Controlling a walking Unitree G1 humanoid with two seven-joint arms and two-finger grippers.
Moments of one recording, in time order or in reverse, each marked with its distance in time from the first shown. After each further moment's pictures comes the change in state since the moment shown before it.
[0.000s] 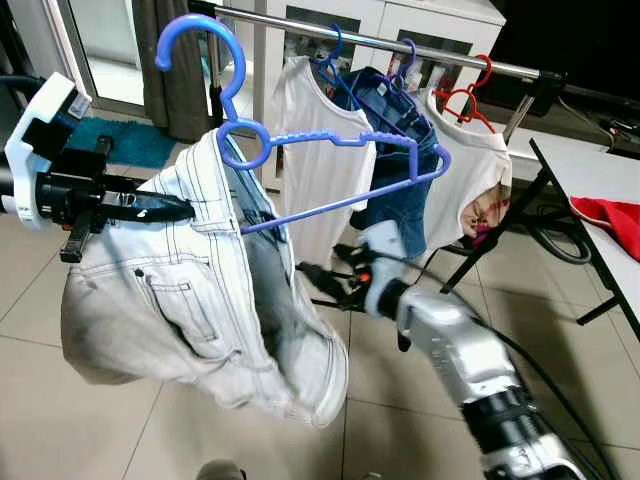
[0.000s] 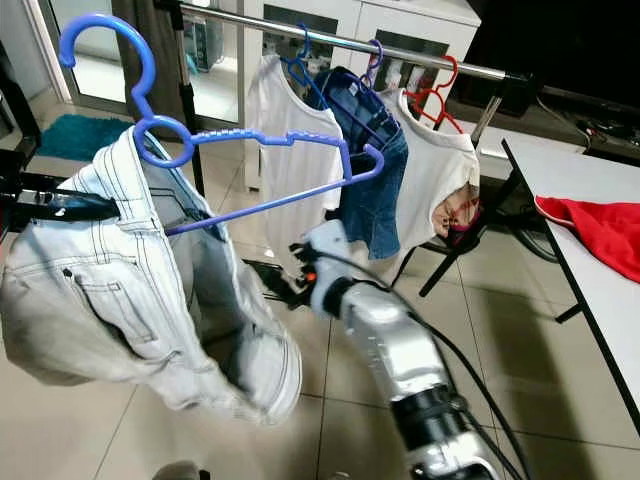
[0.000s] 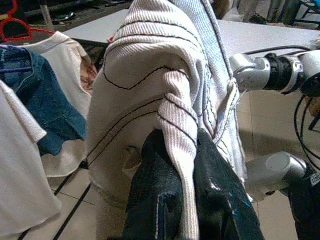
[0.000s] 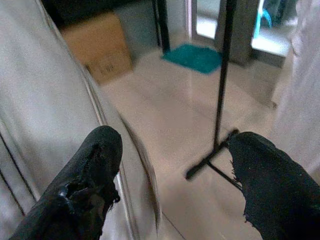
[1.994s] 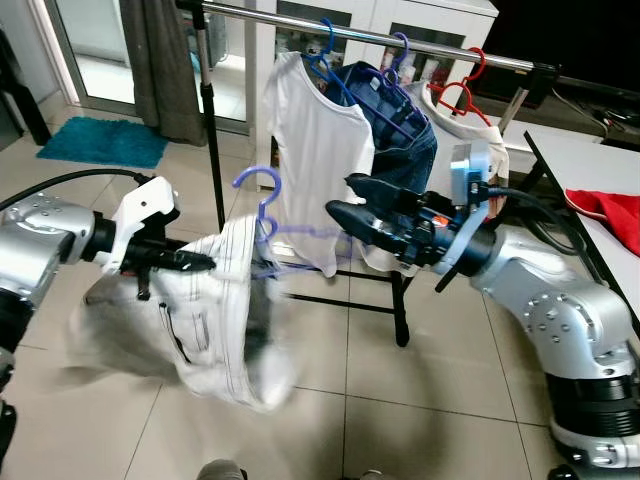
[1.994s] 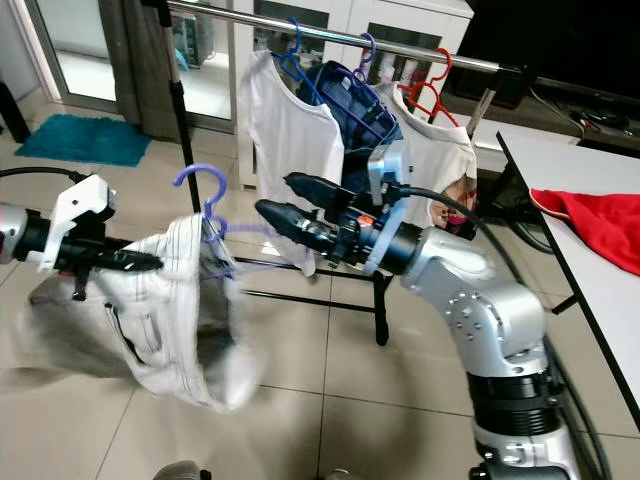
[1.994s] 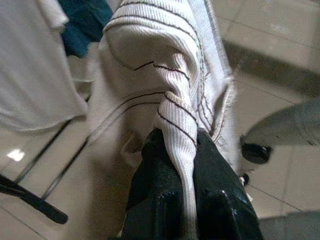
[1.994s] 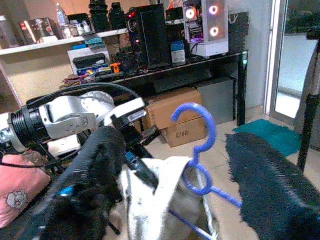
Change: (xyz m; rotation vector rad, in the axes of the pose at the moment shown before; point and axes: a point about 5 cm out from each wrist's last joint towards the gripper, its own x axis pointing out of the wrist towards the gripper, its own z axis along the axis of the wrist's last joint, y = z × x) left arm 0.042 0.032 -0.093 -0.064 0.330 0.182; right arm -0.052 0.018 0.101 -0.035 -0.234 0.395
